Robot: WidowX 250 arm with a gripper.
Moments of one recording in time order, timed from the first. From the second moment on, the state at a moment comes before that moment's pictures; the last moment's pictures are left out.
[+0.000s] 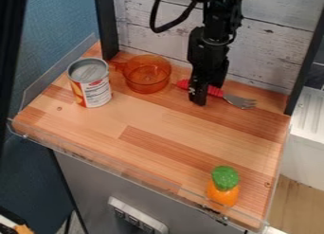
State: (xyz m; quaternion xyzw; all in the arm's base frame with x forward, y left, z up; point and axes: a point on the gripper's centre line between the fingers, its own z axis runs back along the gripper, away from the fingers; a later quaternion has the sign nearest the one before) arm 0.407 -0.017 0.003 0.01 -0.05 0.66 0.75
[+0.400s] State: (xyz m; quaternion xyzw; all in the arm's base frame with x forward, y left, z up) arm 0.409 -0.016 0.003 0.01 -0.06 0.66 0.75
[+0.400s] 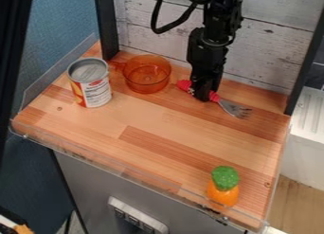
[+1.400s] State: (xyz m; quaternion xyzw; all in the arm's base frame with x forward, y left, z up) arm 0.376 -0.009 0.066 -0.04 -0.03 0.63 0.77
